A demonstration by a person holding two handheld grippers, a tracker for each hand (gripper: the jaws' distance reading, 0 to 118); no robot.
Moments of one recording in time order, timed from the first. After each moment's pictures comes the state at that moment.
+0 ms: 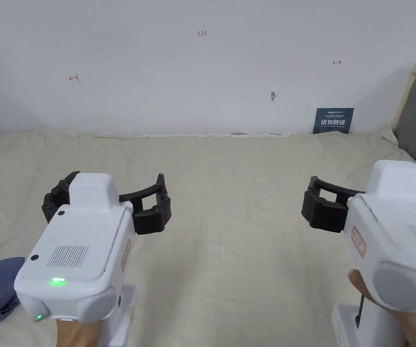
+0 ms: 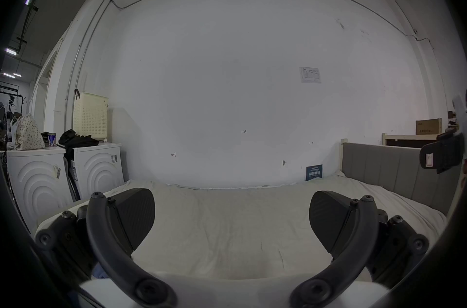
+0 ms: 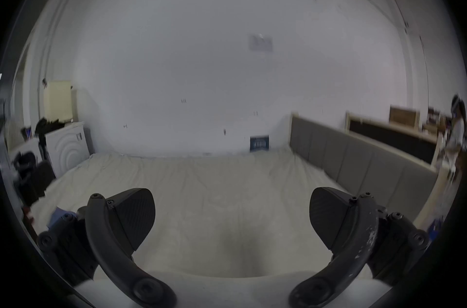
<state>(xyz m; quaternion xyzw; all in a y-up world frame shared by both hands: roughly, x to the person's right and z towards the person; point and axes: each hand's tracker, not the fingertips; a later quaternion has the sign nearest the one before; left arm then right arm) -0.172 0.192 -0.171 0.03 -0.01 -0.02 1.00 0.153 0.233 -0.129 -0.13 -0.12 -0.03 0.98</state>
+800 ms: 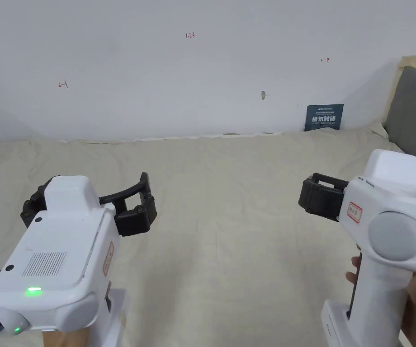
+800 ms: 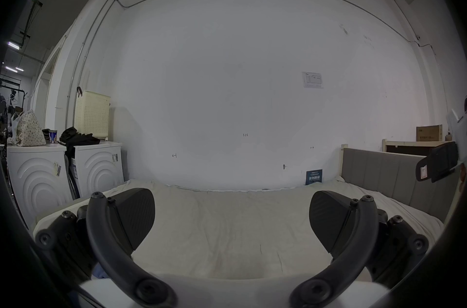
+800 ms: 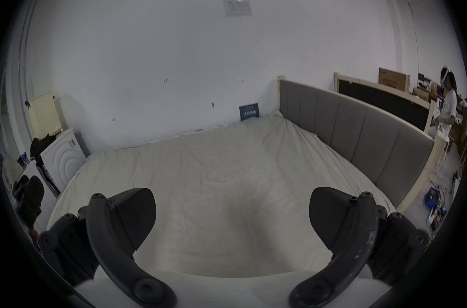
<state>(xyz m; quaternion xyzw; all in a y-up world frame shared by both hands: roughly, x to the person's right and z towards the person) -0.180 0.200 -0.166 0.04 -0.01 -0.01 1.00 0.154 0.243 -0.137 -0.20 -0.14 -0.08 0.97</state>
